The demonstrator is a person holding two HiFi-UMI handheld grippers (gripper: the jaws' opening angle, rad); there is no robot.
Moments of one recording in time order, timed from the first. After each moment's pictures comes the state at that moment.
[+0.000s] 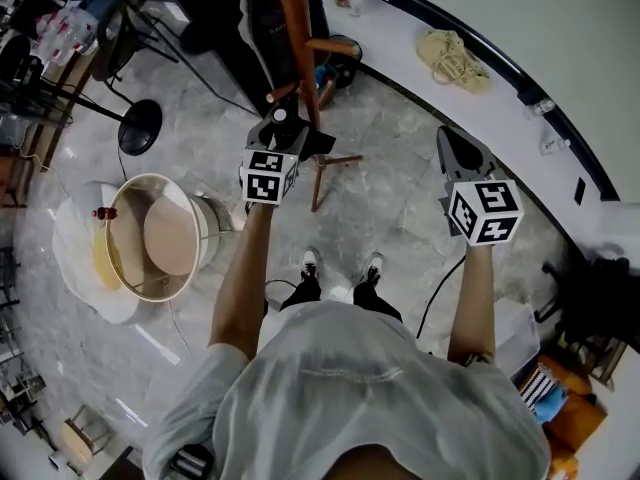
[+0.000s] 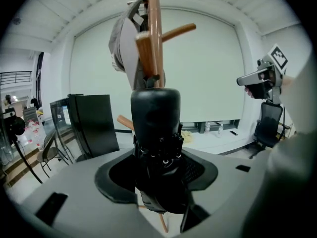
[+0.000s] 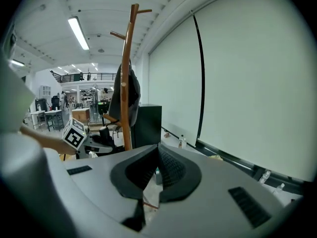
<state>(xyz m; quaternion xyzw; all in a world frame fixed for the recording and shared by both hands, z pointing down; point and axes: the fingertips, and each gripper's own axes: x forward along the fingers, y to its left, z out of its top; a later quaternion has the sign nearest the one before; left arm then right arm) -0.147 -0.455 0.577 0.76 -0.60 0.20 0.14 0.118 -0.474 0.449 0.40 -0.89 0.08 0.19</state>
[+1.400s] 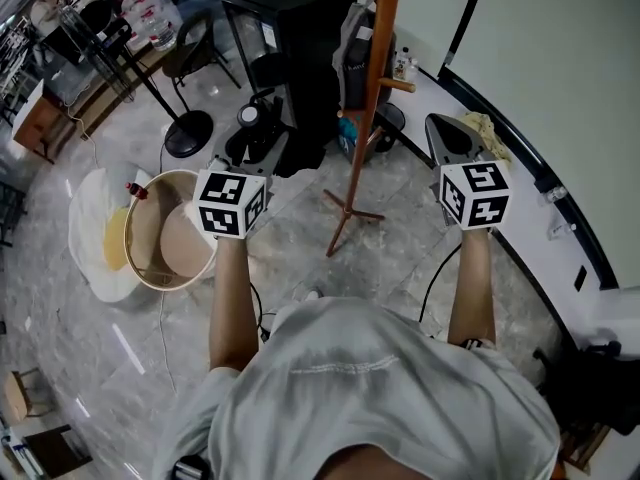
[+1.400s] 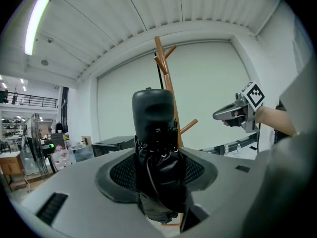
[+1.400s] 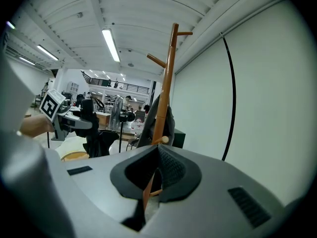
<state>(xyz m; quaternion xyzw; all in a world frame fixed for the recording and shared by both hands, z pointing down) -0.225 -0.310 0.346 0.70 -0.71 0.12 0.01 -0.001 -0.446 0.330 0.30 -0.95 -0.04 0.12</state>
